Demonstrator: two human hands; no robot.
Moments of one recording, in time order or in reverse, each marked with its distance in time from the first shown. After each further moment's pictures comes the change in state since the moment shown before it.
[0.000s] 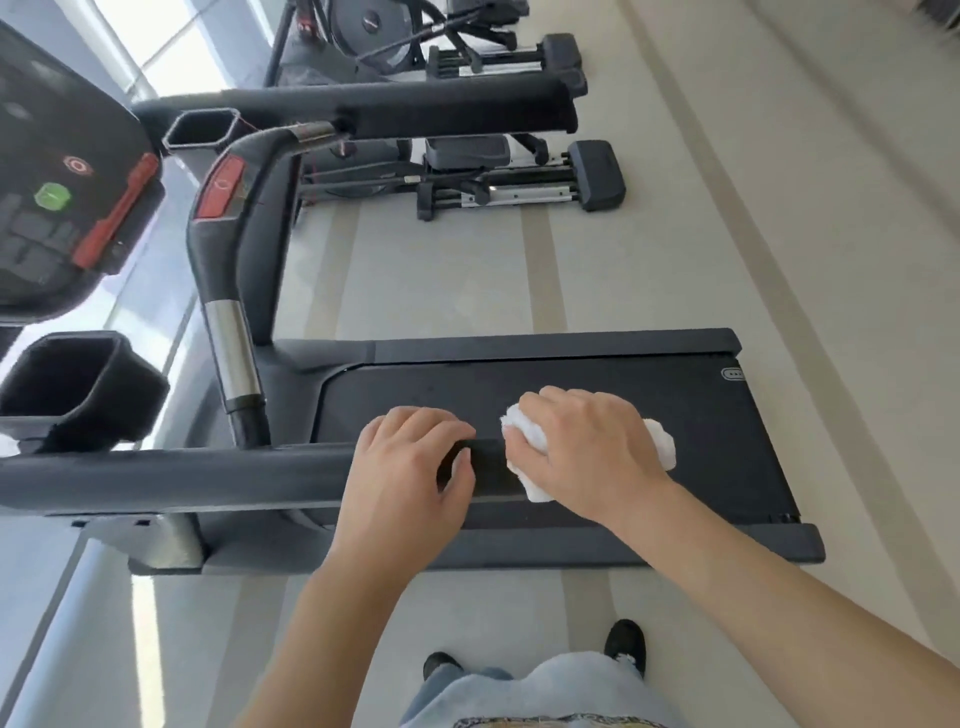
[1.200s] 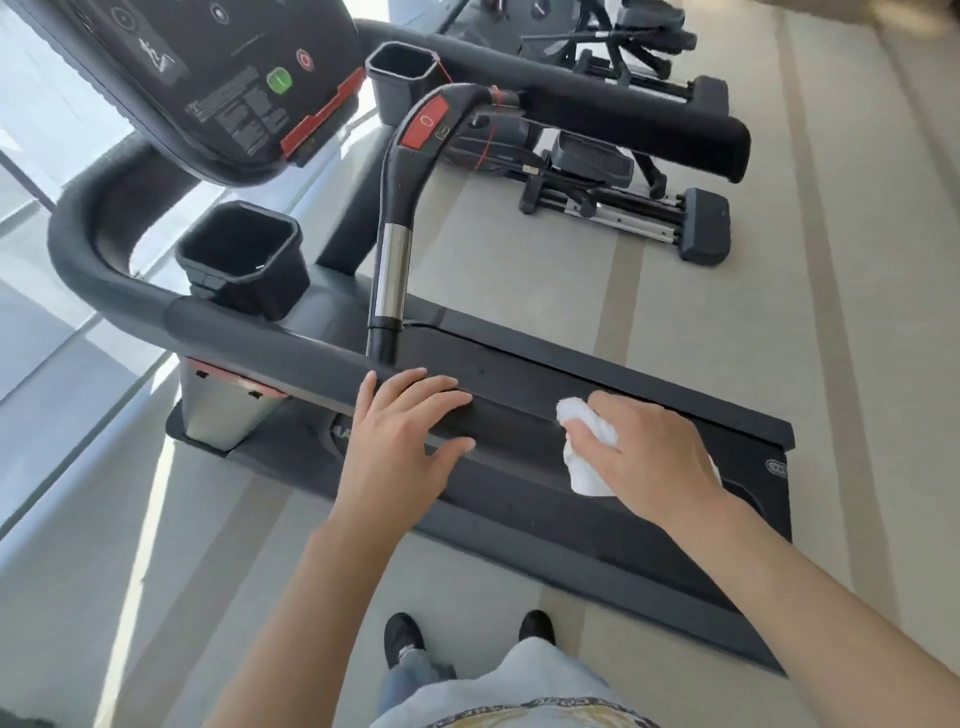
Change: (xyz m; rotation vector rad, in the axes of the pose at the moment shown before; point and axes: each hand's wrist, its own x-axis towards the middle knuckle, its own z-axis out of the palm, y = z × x) left_hand -0.070 -0.087 -0.033 -0.017 0.165 -0.317; right_hand 0.032 -0.060 -0.021 0.148 -0.411 0.047
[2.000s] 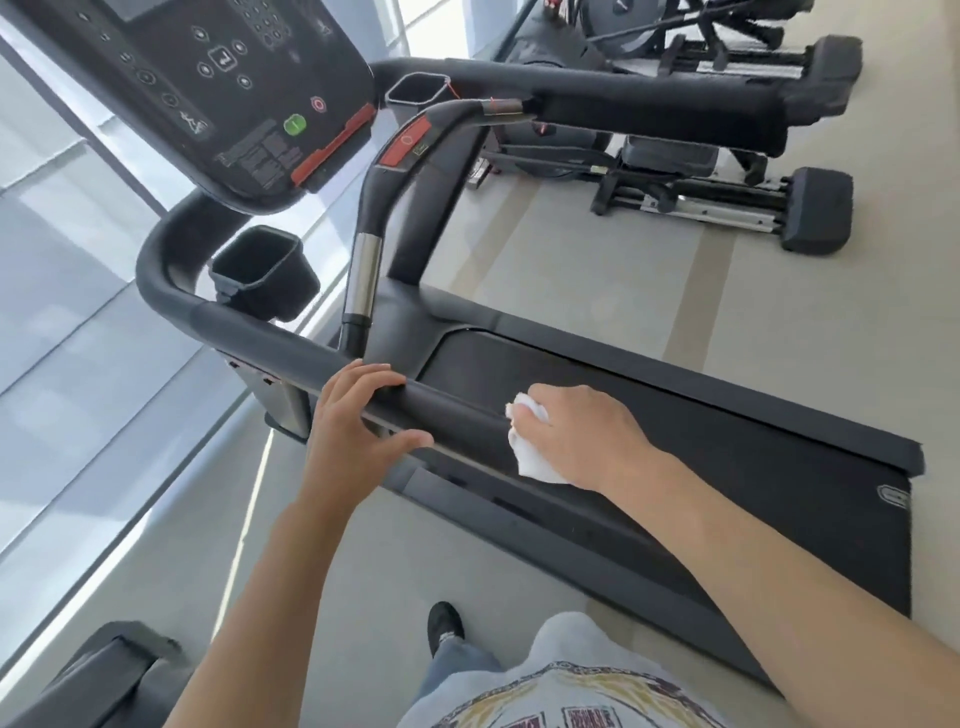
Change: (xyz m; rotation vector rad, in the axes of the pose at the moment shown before) left_hand -0.008 0.057 0.022 -0.028 0.141 -0.262; right_hand 0.008 0.056 -0.039 0.025 -0.325 -0.299
